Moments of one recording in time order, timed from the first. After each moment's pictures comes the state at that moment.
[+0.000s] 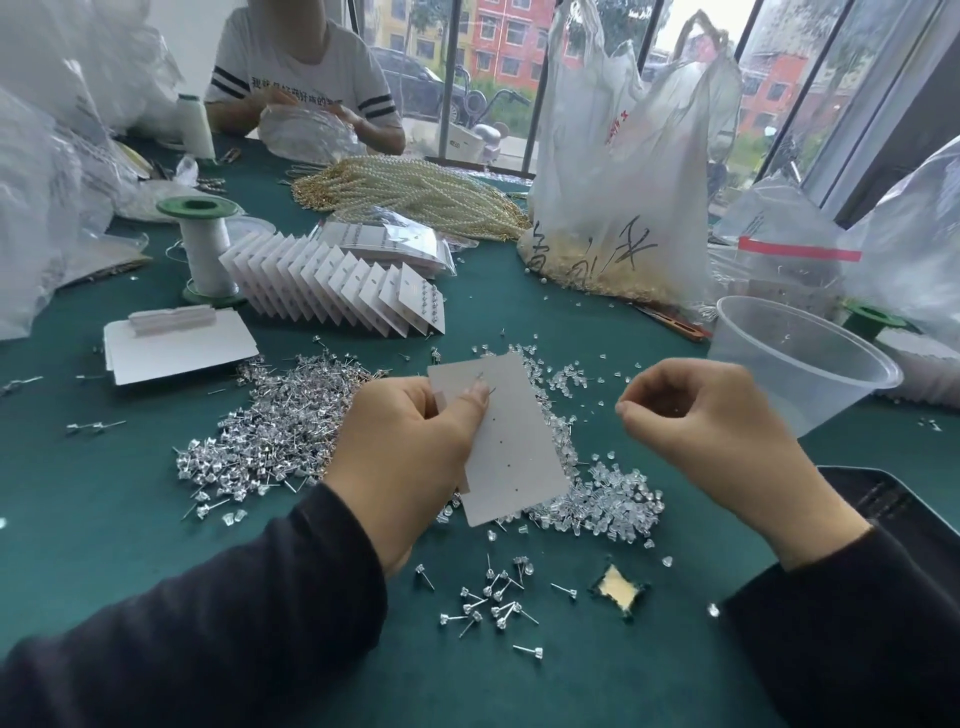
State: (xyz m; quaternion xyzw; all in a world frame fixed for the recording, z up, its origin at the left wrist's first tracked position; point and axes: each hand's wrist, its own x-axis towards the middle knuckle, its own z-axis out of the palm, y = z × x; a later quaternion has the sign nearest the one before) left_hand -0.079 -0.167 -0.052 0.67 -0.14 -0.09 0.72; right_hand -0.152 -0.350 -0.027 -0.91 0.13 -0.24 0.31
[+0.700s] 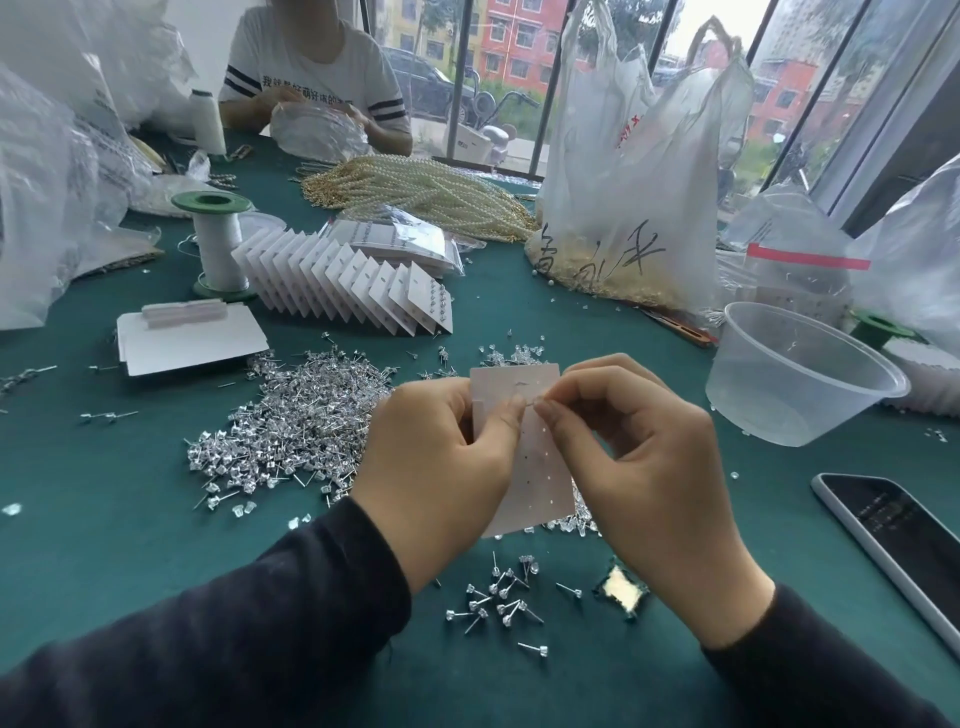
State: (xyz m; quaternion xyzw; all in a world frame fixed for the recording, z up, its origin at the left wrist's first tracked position) left_hand -0.095 -0.166 -0.043 0.76 -0.25 0.07 0.60; right_hand -0.148 -0.286 -0.044 -0.83 -0.05 -0.38 0.41
